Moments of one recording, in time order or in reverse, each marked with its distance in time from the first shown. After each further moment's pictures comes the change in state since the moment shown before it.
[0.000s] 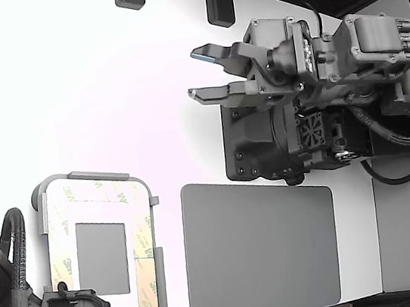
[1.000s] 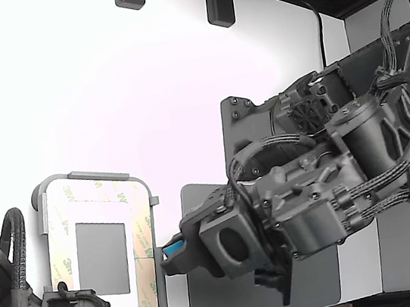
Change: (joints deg) arm 37.8 -46.0 -21.2 -5.3 5.4 -91.2
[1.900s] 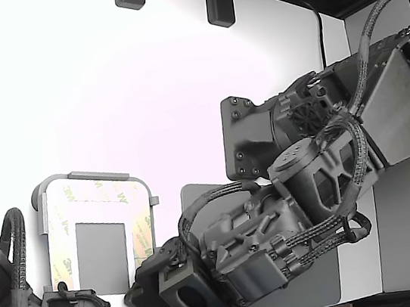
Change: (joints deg) arm 2.5 -19.8 1.8 -25.7 -3.6 -8.4
